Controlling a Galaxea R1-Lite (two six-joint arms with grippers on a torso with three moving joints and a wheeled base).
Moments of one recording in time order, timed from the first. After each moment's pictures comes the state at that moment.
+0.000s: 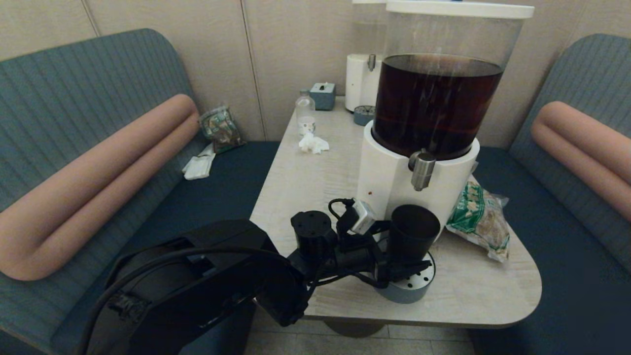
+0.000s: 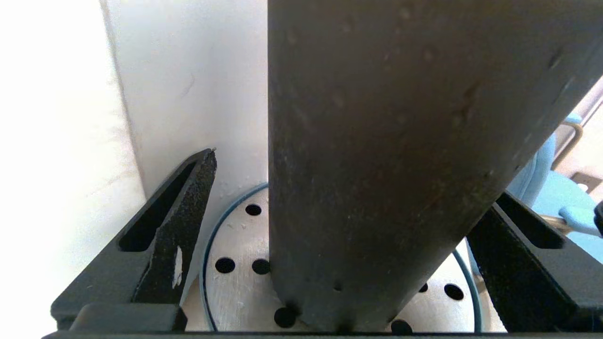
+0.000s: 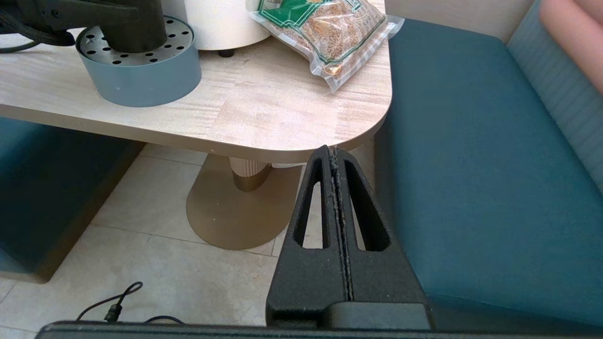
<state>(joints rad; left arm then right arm) -0.69 2.49 -1.23 -1.41 -0.65 -0.07 -0.01 0.00 0.00 0.01 0.04 -0.06</state>
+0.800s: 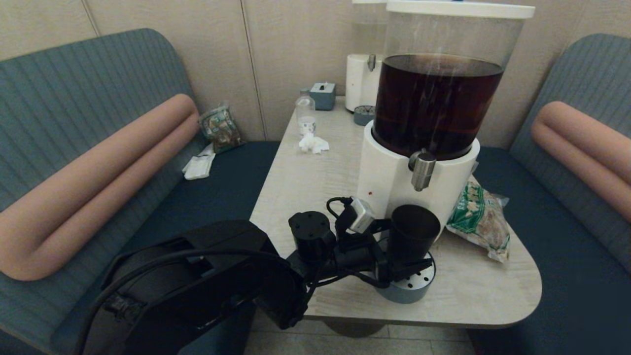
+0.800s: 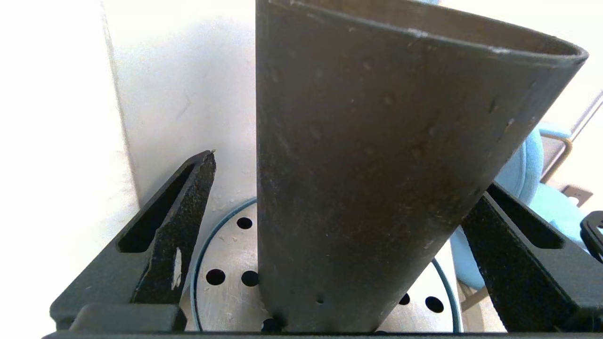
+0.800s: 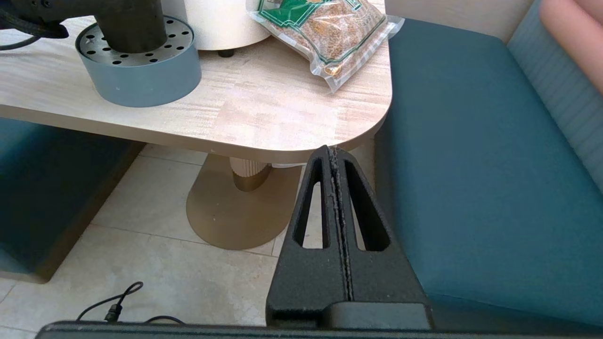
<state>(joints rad) -0.70 2.48 -1.21 -1.46 -0.65 -0.10 -0.01 0.00 0.00 0.00 0.04 -0.06</state>
